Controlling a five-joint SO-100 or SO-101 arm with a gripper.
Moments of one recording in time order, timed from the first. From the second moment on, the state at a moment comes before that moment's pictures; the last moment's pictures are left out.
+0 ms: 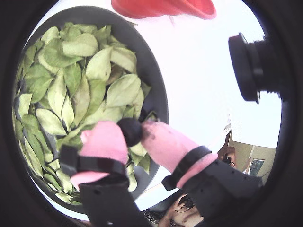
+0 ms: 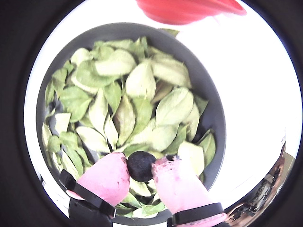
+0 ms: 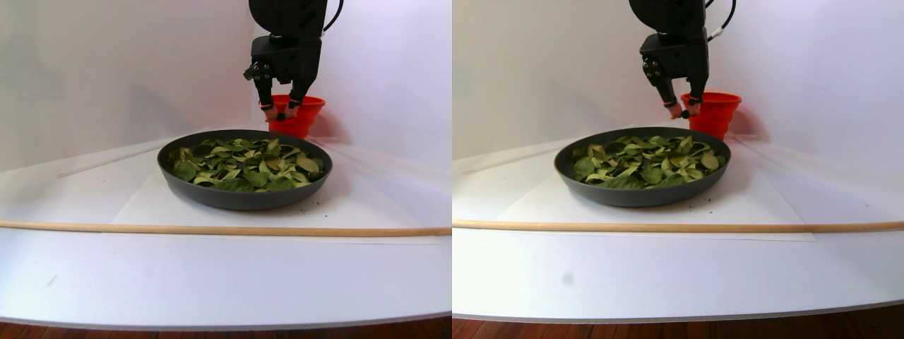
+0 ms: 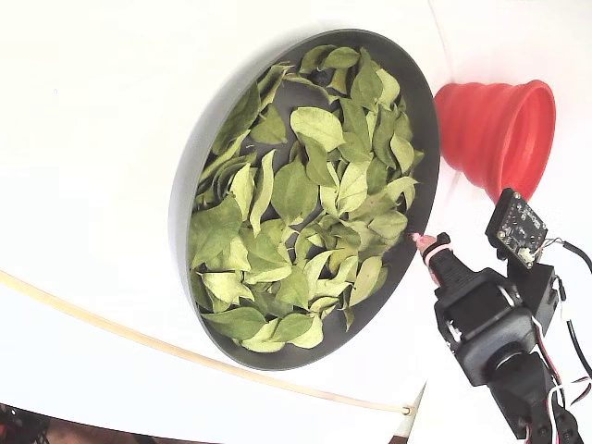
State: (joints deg) arm 18.4 96.2 118.5 -3.9 -94.2
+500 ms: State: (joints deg) arm 18.6 96.2 112.6 -3.7 -95.7
